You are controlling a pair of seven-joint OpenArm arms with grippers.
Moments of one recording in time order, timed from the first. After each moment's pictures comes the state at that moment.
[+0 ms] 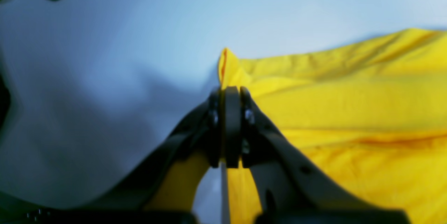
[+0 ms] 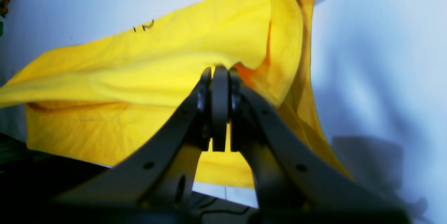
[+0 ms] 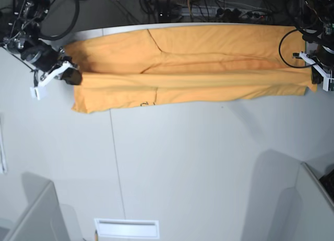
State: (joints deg) left arm 27.3 -18.8 -46.1 112.4 -21.7 -30.2 51.3; right arm -20.2 13.1 26.9 105.5 51.8 16.0 -65.8
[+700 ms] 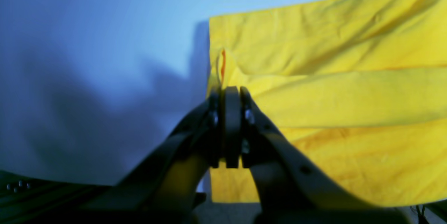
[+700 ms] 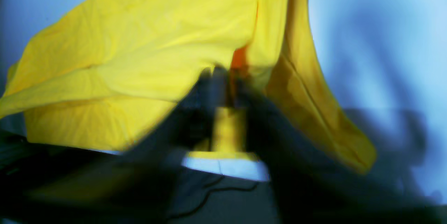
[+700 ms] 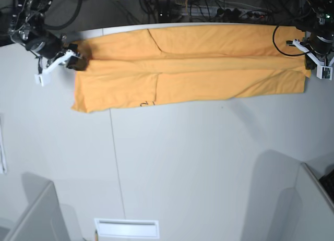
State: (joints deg) left arm 30.6 -15.5 -46.2 112.3 -20.9 -30.2 51.6; right arm -24.1 11.9 27.1 102.7 51.5 16.0 -65.5
